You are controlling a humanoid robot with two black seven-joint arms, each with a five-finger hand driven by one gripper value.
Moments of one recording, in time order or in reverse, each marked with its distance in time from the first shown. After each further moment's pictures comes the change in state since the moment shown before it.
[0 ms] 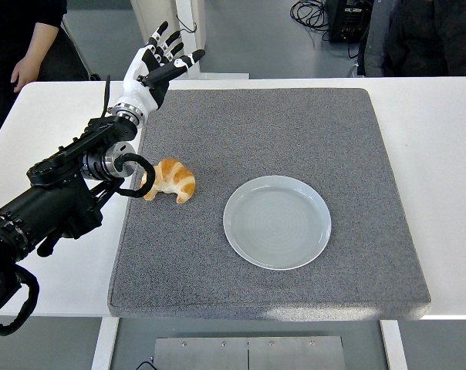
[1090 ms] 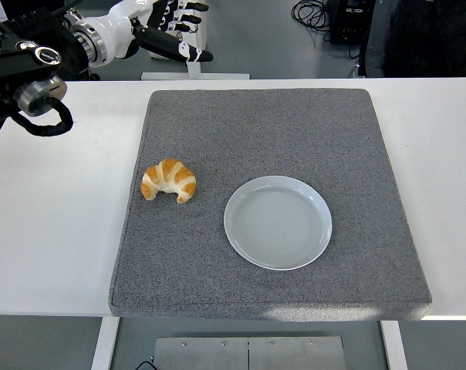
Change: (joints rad) left arm -0.641 0.477 0.855 -0.636 0.058 0.126 0.242; right arm 0.000 0.000 0.001 0.000 0.000 0.000 0.000
